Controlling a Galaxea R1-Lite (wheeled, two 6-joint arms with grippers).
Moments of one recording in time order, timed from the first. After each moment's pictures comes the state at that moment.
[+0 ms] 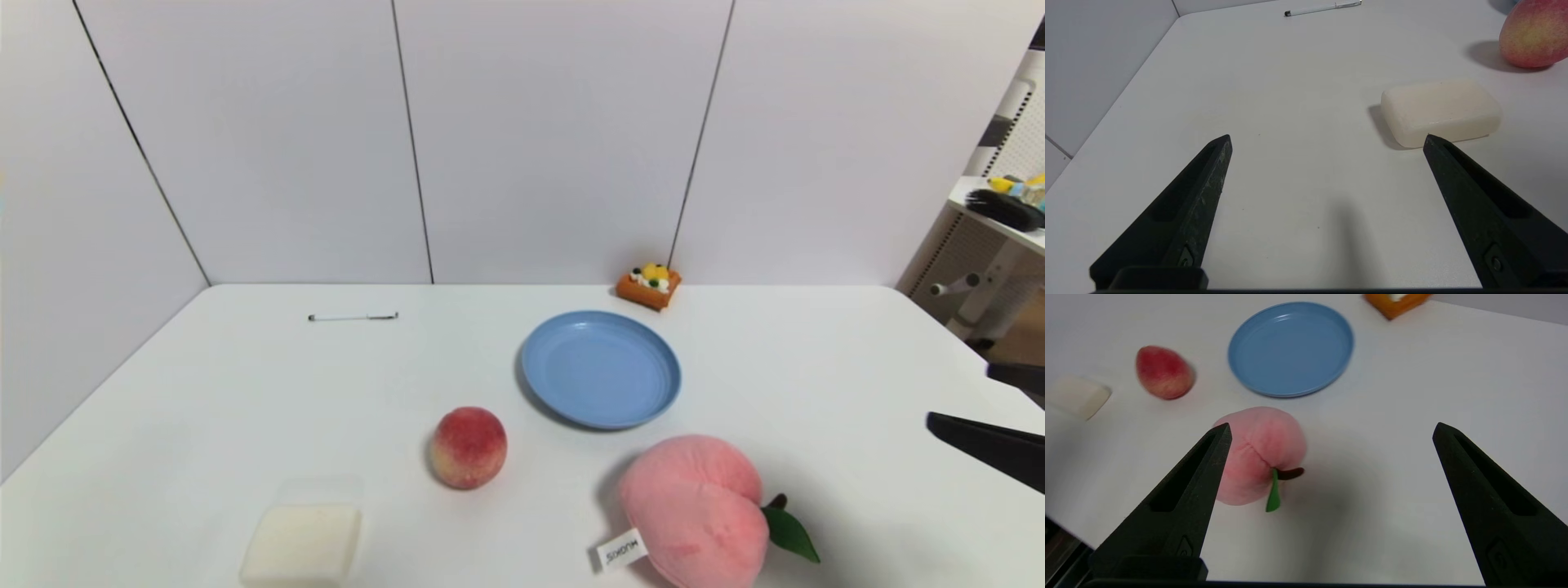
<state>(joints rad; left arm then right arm) 0.00 0.00 0.00 0.01 -0.05 0.10 0.14 0.94 -0.71 0.13 0.36 -0.07</state>
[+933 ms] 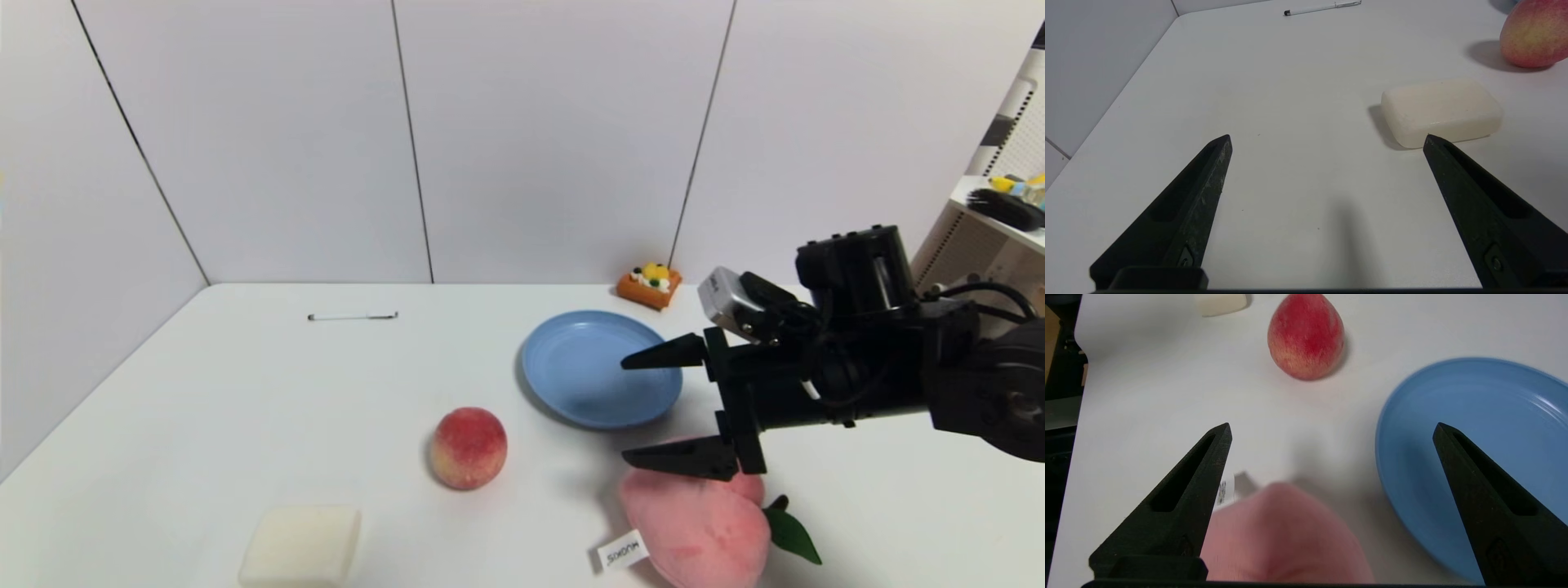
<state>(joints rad) 0.00 0.00 0.00 0.01 -0.05 0.10 0.41 1.70 -0.89 -0.22 0.83 -0.55</state>
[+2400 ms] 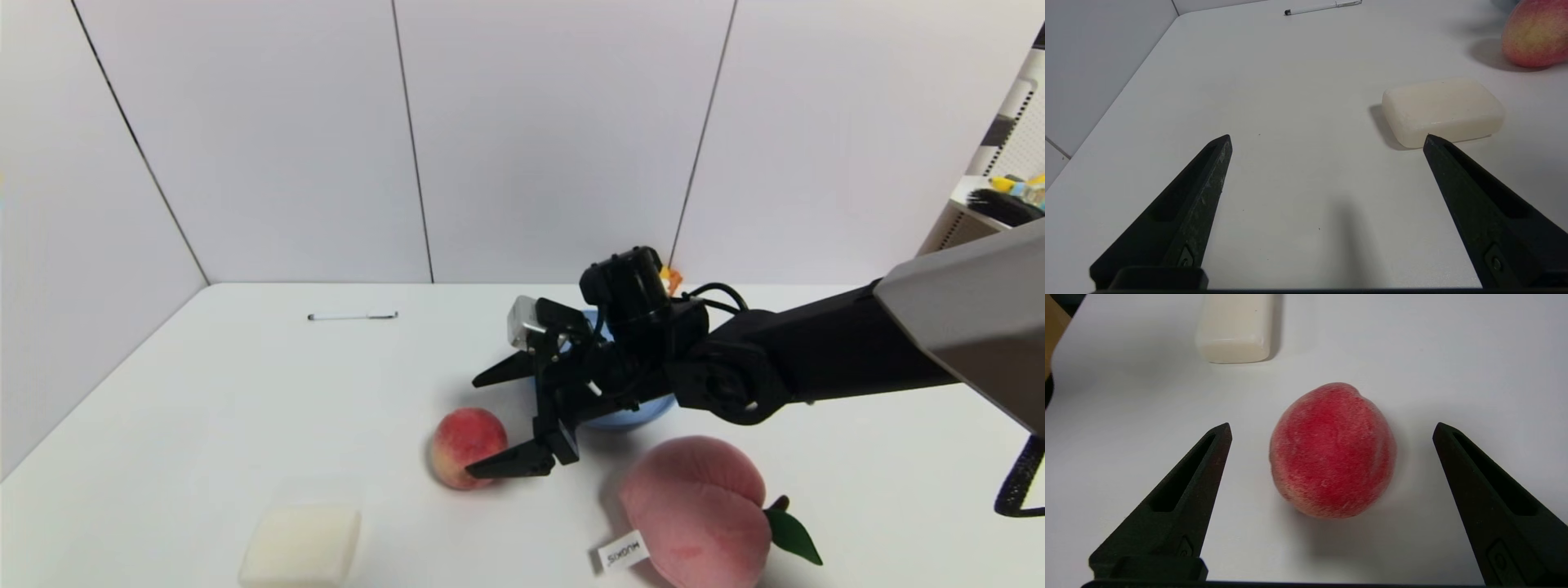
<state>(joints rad) 0.00 0.00 0.00 0.01 -0.05 0.10 0.65 2.10 -1.29 -0.22 0.82 -0.54</state>
